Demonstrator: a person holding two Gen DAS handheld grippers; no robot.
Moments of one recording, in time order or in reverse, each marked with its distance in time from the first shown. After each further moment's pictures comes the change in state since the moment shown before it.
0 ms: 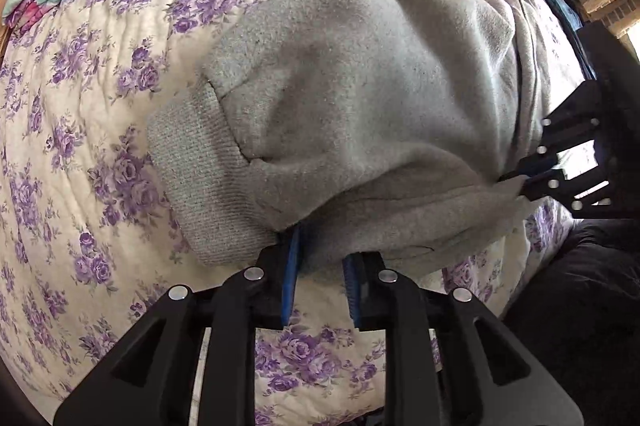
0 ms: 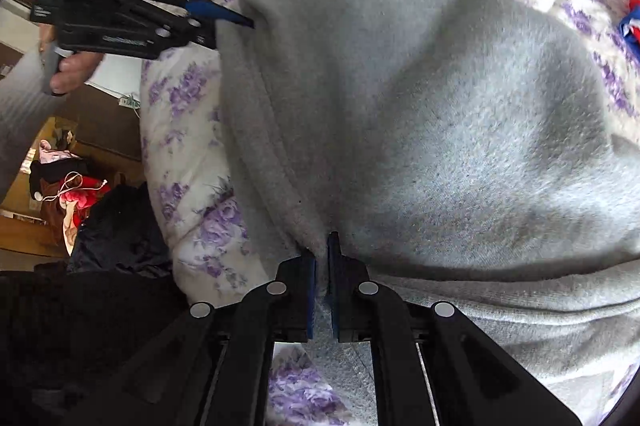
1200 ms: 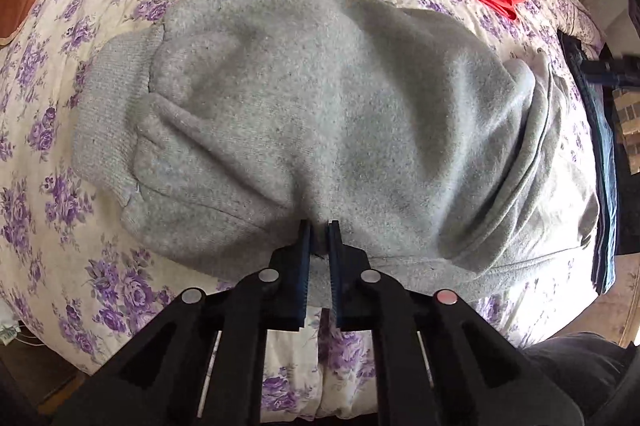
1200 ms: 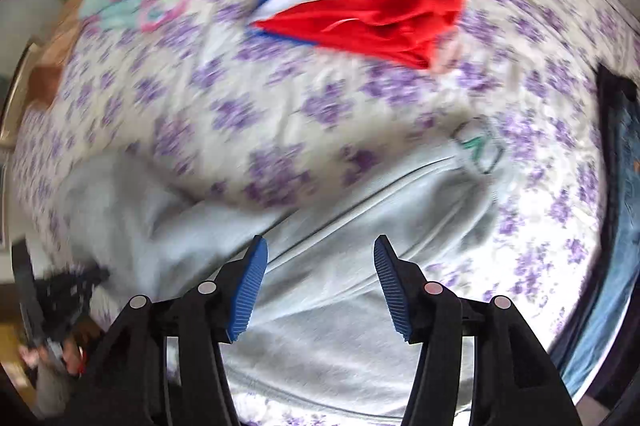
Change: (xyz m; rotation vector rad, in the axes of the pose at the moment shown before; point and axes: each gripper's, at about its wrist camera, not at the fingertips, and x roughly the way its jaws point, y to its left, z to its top) left arm 0.024 -0.070 -0.014 -0.424 -0.127 0.051; right arm -0.185 -0.188 -0.030 0.698 -0.080 -0.356
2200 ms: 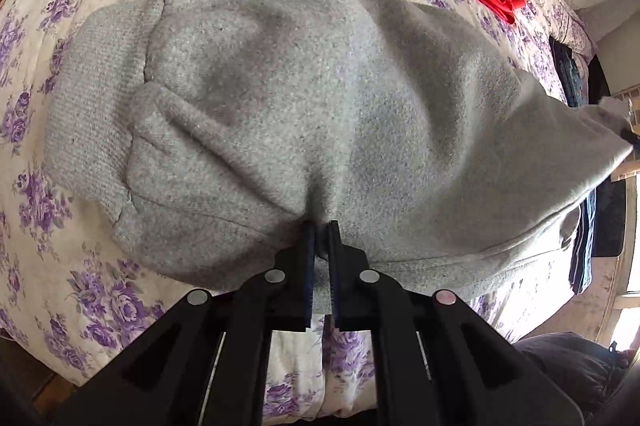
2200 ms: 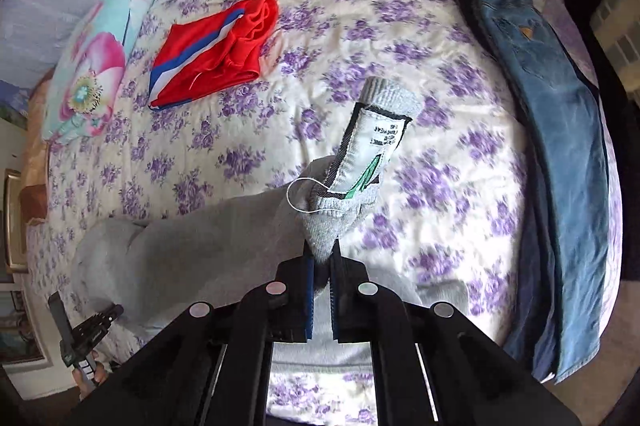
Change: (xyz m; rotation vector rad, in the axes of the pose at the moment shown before) left arm 0.011 0.020 0.011 -0.018 0.061 -0.111; right arm -0.076 -0.134 -0.114 0.362 -0.140 0.038
